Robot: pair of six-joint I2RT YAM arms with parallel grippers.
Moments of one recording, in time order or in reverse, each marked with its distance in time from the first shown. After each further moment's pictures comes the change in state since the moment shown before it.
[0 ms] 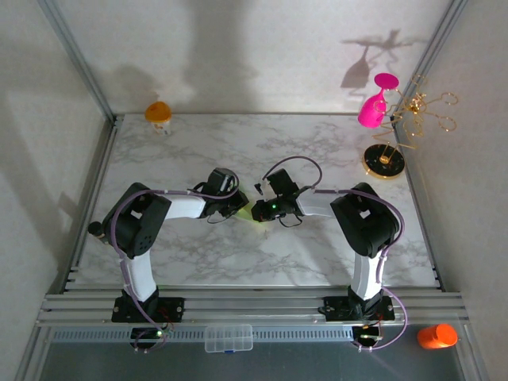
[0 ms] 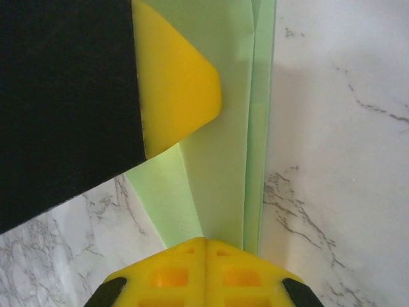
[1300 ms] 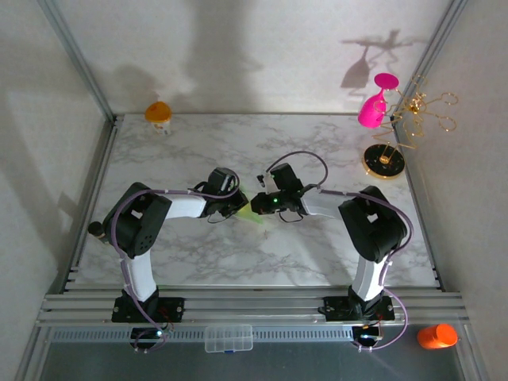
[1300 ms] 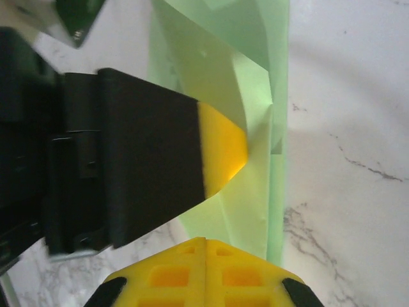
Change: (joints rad) left arm -0.004 0.002 0.013 -0.018 -0.009 0.004; right arm -0.013 -0.046 0.003 0.063 -0.003 0.081
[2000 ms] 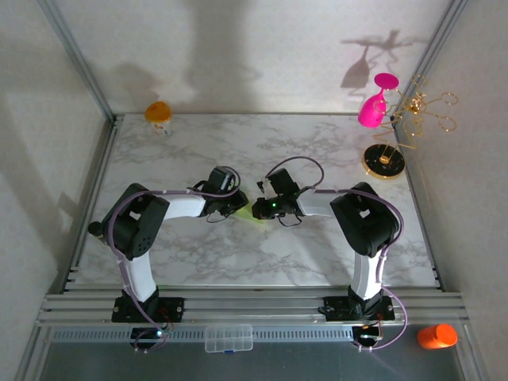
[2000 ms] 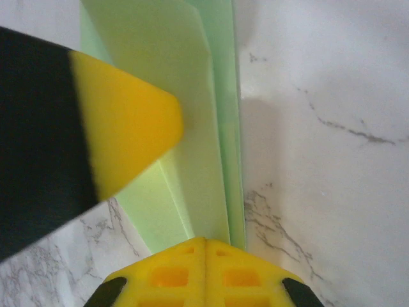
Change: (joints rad) left arm -0.003 -0.042 0.004 -0.033 -0.003 0.103; right arm 0.007 0.050 -0.018 -0.018 0.033 0.010
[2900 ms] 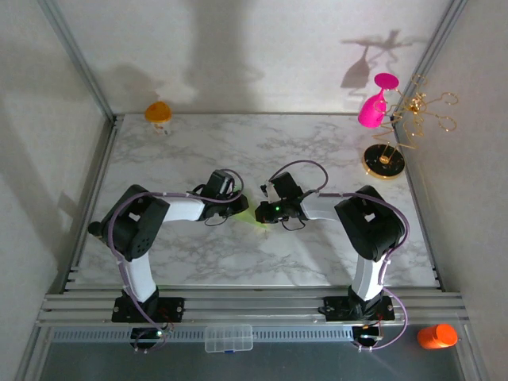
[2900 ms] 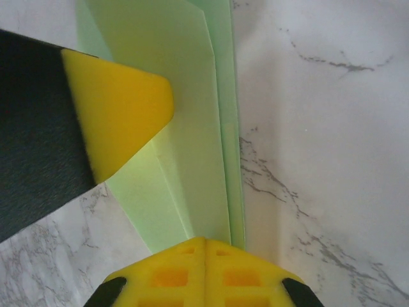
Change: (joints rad) left arm 0.000 0.007 -0.046 0.071 0.025 0.175; right arm 0.000 -0.045 -0.059 -0.005 0.000 0.020
